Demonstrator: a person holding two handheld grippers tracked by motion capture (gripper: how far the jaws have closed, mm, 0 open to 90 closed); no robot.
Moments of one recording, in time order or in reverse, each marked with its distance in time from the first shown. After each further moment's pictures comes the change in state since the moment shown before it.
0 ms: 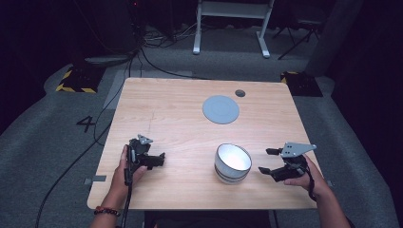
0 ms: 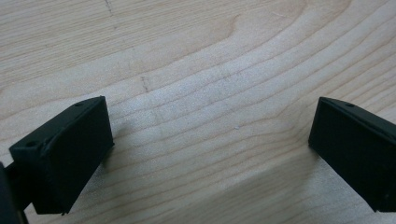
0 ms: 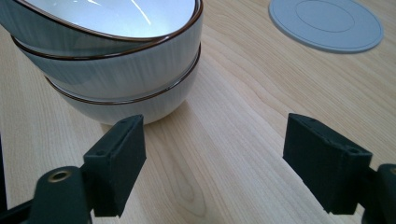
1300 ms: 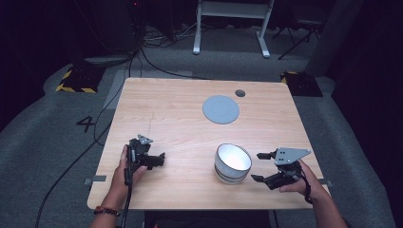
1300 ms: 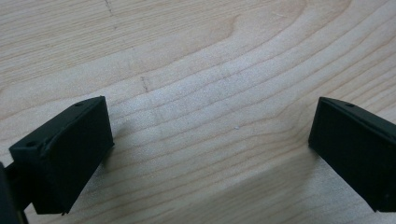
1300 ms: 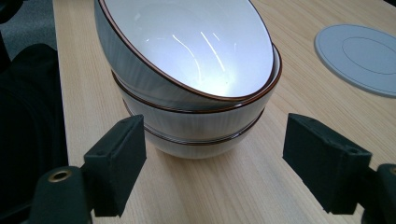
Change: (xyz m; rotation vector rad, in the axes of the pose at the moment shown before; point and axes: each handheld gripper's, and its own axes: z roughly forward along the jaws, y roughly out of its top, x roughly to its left) left arm 0.000 0.000 0.000 -0.003 -0.003 -0.002; right arm 0.034 0.024 0.000 -0.031 0.094 -0.074
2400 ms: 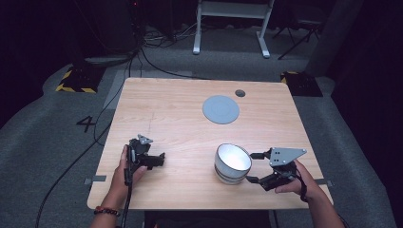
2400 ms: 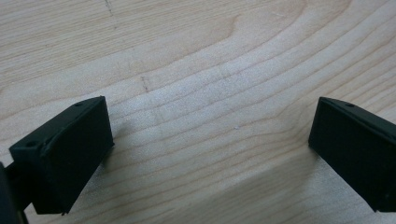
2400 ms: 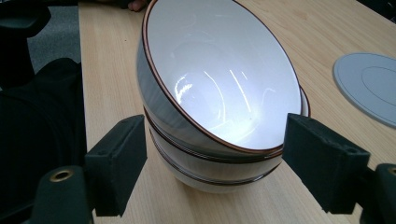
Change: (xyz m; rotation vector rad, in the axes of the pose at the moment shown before) left arm 0.000 0.000 0.000 0.001 0.001 0.000; right arm 0.012 0.021 0.005 -0.024 0.042 -0.048
